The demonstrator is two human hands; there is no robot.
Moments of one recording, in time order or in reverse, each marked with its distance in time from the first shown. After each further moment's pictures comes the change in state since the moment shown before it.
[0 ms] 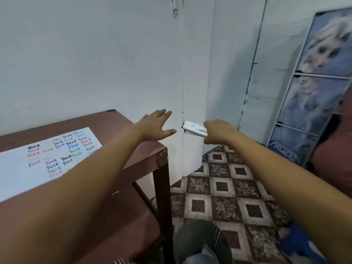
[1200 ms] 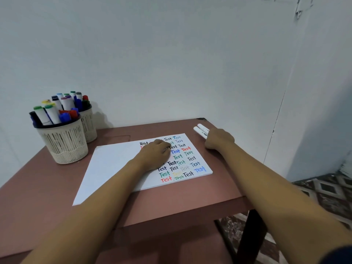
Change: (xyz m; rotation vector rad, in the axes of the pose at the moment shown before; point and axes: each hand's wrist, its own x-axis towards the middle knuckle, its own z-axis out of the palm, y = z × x) left_hand -0.148 -0.205 0.014 -0.184 0.105 -0.545; right_hand 0.087 -0.272 0.005 0.203 -0.089 -0.198
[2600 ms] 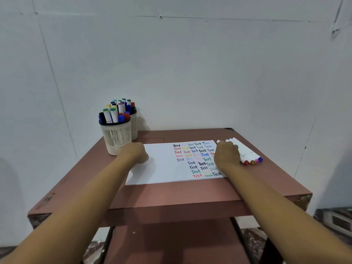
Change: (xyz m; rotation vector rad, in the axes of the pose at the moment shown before) left_hand -0.087 -0.072 -0.082 0.251 -0.014 -0.600; right_hand -0.029 -0.051 0.047 0.053 0.332 -0.112
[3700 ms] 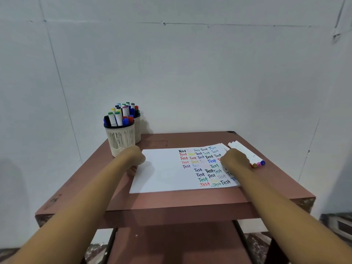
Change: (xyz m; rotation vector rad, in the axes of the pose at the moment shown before) left_hand -0.014 -0.011 -0.006 -0.518 -0.134 -0.132; right_hand 0.000 0.010 -0.011 0.312 -0.241 0.363
